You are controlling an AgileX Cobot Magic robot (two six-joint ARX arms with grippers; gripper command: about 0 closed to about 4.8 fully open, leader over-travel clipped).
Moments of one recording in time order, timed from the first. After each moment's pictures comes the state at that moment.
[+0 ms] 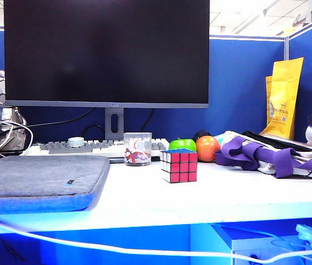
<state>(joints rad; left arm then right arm) -0.10 0.05 0.56 -0.47 0.56 -0.32 0.48 0.13 0.01 -0.07 -0.11 0.19</state>
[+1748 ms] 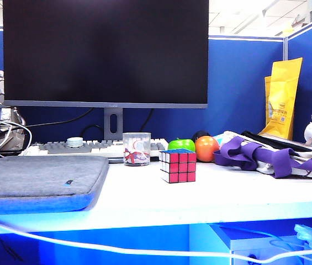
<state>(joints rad) -0.10 0.01 0.11 -0.04 0.18 -0.20 0.48 0.00 0.01 -0.02 0.07 0.19</state>
